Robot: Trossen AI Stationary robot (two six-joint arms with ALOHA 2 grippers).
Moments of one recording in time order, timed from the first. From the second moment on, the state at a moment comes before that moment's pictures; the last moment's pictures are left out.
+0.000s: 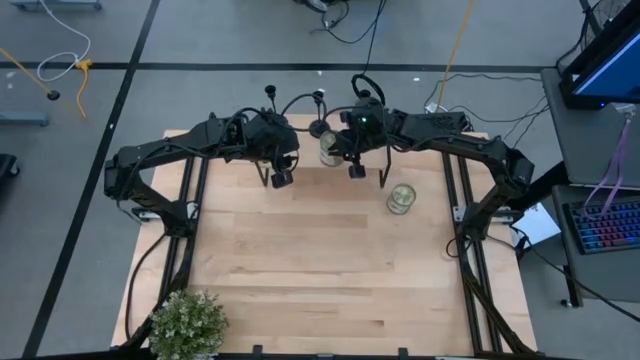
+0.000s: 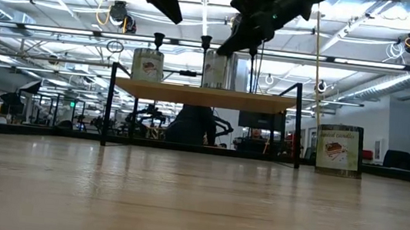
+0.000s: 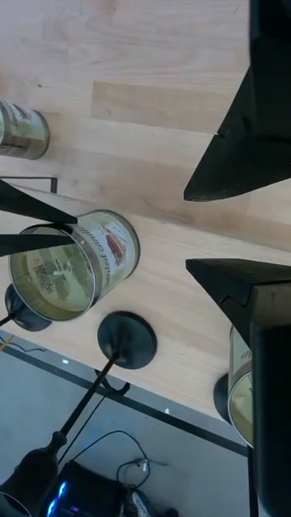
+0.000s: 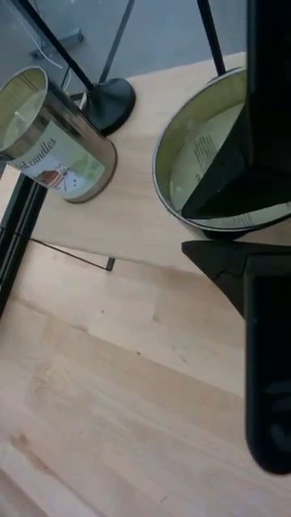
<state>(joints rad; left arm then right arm) 0.27 1.48 1.57 -0.92 -0.18 0.16 -0.45 1.64 1.44 -0.44 -0.31 -0.59</state>
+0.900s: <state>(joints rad) 0.27 1.48 1.57 -0.94 -0.18 0.15 -0.42 1.54 1.42 -0.54 0.02 -0.33</state>
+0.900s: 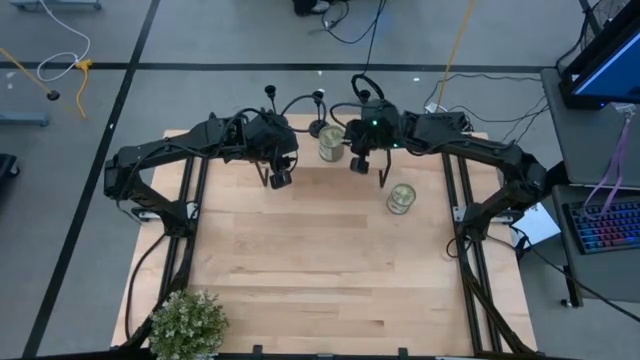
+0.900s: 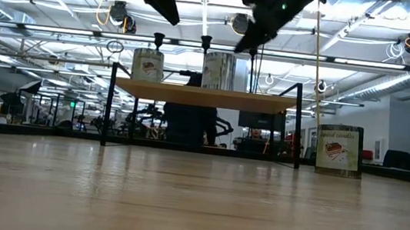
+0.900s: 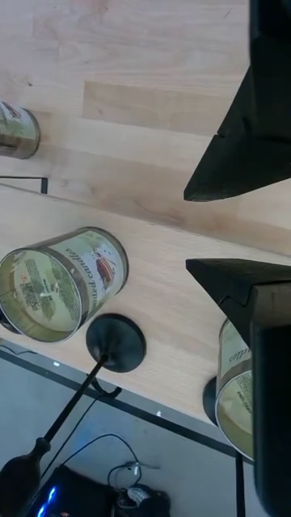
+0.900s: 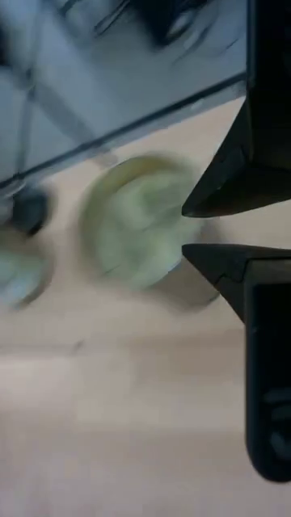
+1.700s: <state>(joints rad) 0.27 1.48 1.57 -0.94 -0.18 0.15 -0.45 1.55 1.11 -0.10 0.10 -0.36</state>
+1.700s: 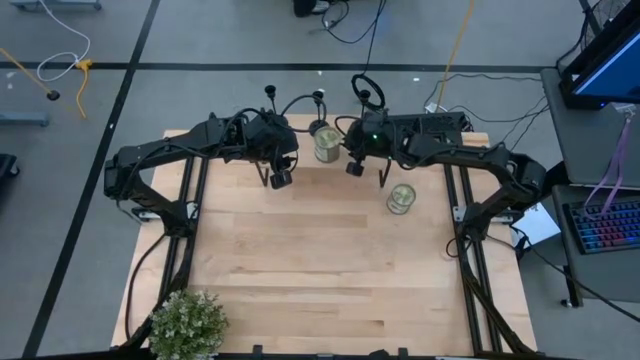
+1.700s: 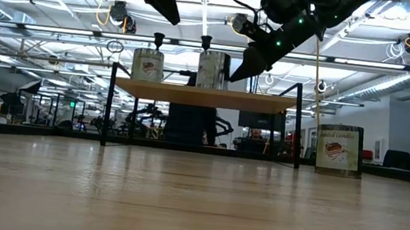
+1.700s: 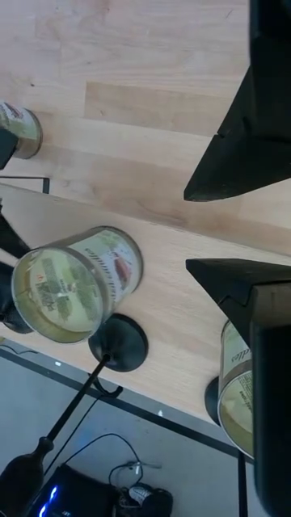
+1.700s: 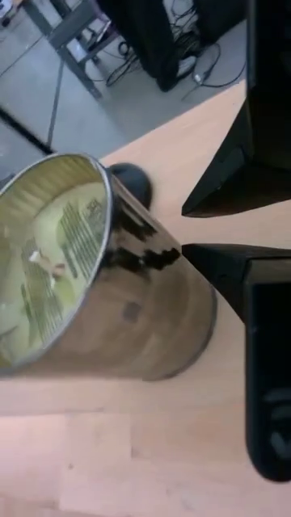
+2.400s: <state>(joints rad) 0.27 1.48 1.57 -0.94 -0.18 0.13 -0.44 1.54 1.11 -0.13 0.08 -0.23</state>
